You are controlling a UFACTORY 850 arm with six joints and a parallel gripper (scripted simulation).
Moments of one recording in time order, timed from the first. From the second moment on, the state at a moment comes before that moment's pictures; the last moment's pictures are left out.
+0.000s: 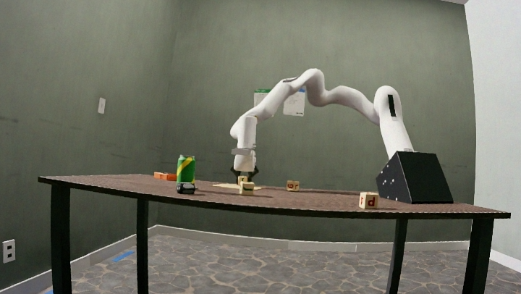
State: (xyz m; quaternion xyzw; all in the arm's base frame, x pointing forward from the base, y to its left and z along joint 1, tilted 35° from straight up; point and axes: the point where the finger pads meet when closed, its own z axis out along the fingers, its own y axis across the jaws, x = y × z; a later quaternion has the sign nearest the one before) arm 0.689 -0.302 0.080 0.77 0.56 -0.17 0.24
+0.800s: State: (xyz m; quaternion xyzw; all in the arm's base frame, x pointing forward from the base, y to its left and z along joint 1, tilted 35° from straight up) arm 0.689 -0.302 0.080 0.77 0.56 -0.17 0.24
